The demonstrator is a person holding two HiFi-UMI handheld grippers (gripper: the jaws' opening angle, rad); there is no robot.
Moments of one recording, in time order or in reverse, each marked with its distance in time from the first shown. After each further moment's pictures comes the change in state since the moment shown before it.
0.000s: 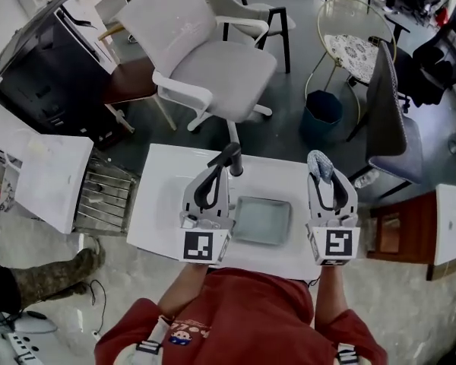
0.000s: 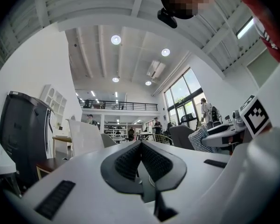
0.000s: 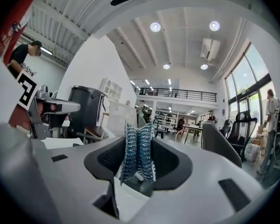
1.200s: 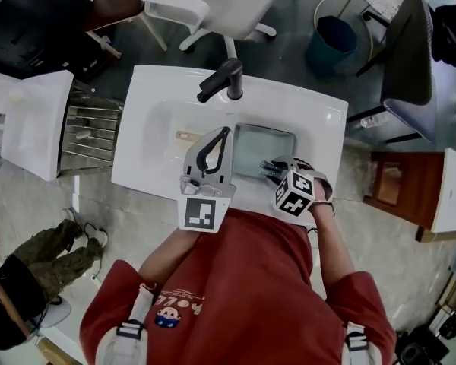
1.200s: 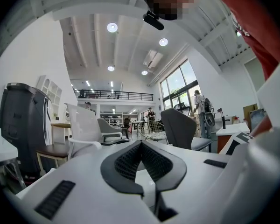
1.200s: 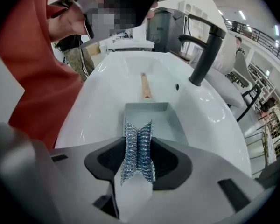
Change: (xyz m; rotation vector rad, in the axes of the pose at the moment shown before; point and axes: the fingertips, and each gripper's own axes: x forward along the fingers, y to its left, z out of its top) left arm -0.059 -0.034 -0.105 0.032 0.231 -0.083; right arm -0.078 0.190 -0.267 -0.453 0.868 0.929
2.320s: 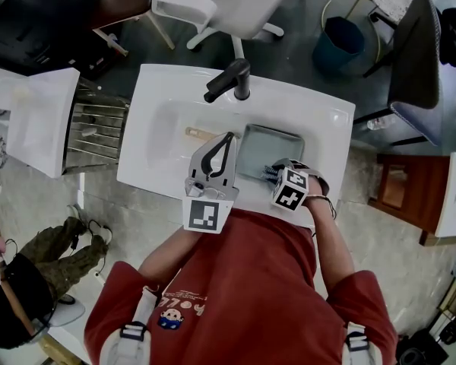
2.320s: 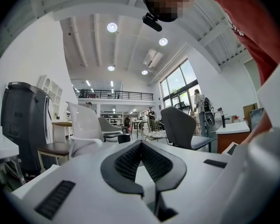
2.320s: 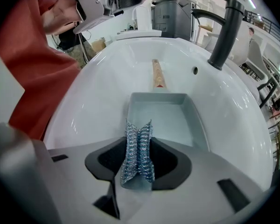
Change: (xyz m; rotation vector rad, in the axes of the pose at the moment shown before) left arm -0.007 0.002 -0.022 -0.017 0.022 0.006; right arm 0.046 0.019 -0.014 -0.009 0.081 0.123
